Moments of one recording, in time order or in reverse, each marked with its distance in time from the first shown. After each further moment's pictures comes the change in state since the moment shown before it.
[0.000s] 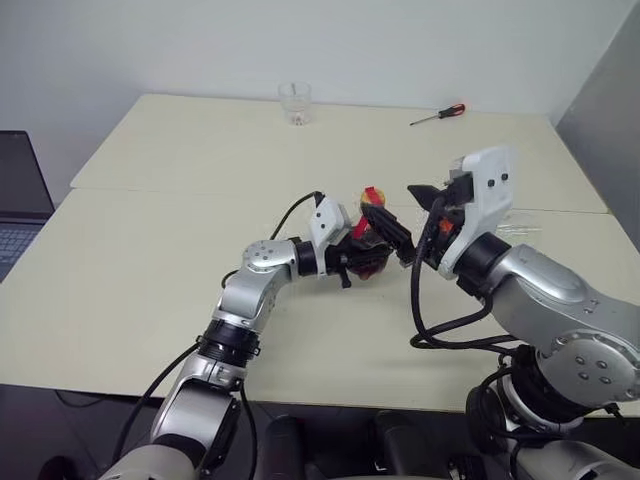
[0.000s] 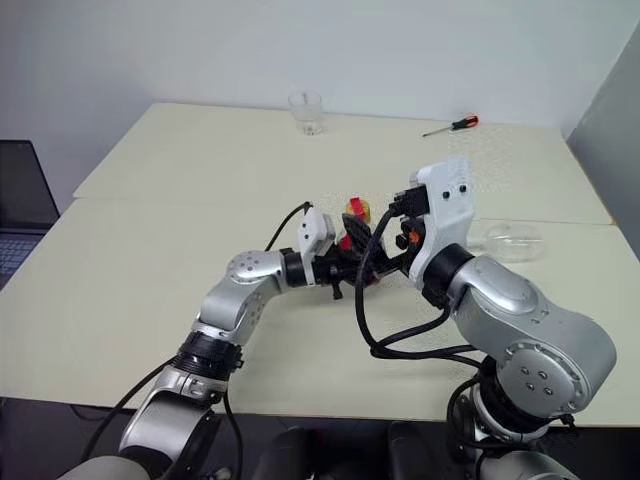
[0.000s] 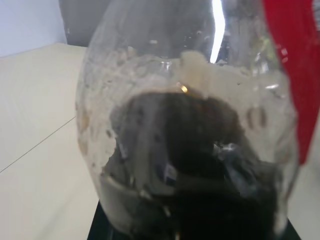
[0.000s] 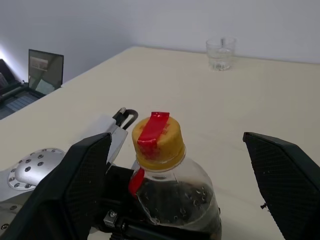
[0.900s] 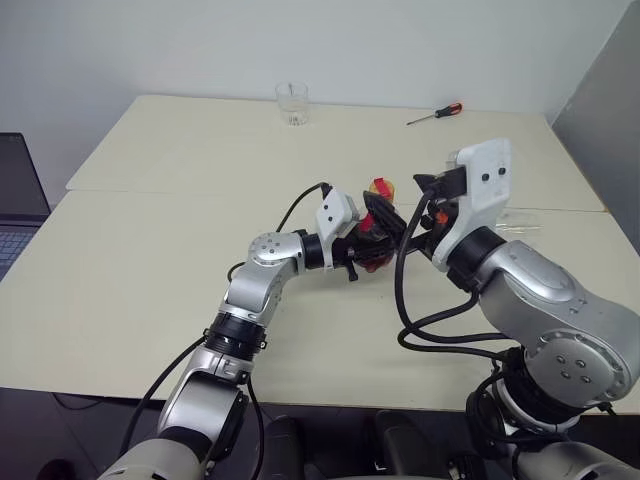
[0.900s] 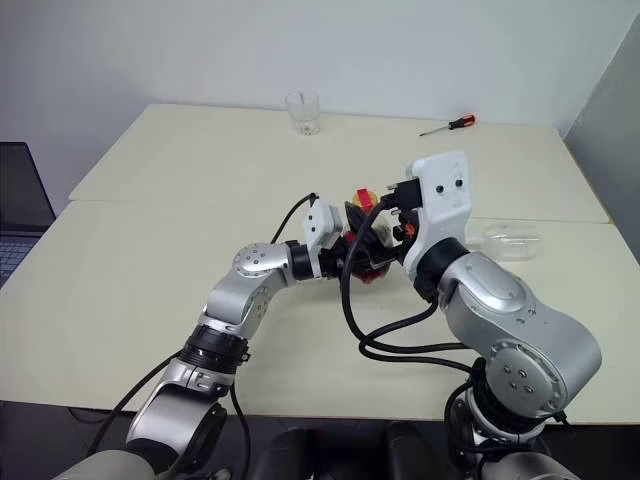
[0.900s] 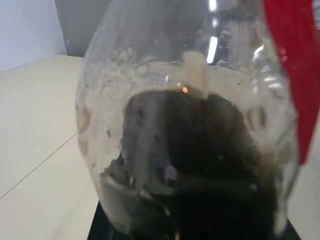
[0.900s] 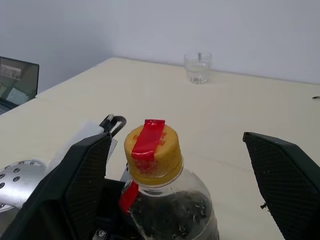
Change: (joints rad) left arm -0.033 -0.020 0.000 0.006 0.020 -0.007 0.018; right arm -0.002 -0.008 0.097 0.005 -0.120 -0.106 -0.034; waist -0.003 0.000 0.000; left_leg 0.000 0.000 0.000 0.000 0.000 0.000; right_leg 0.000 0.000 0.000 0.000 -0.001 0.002
